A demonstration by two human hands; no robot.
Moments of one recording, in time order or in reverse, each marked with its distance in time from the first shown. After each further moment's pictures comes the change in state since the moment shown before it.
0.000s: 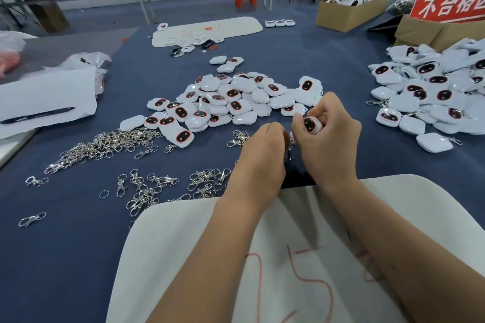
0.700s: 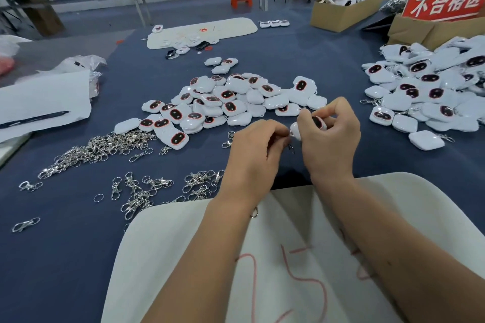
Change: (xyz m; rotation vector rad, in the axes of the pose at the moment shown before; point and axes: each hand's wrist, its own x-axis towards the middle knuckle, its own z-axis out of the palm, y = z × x) left_hand 0.002 -0.008 0.006 -0.283 0.191 0.046; right_hand 0.001 0.010 0.005 0.187 0.150 0.225
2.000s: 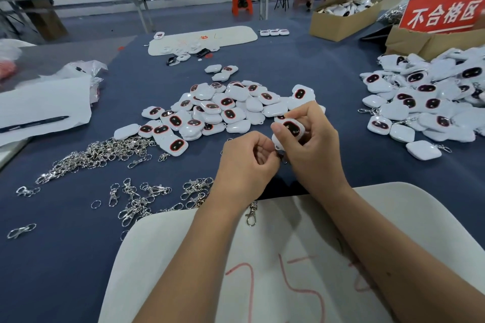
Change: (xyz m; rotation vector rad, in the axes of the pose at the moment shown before) left_hand 0.002 0.004 -0.012 -0.059 -0.063 -0.325; right_hand -0.002 -0.005 -0.003 0.057 -0.365 -0.171
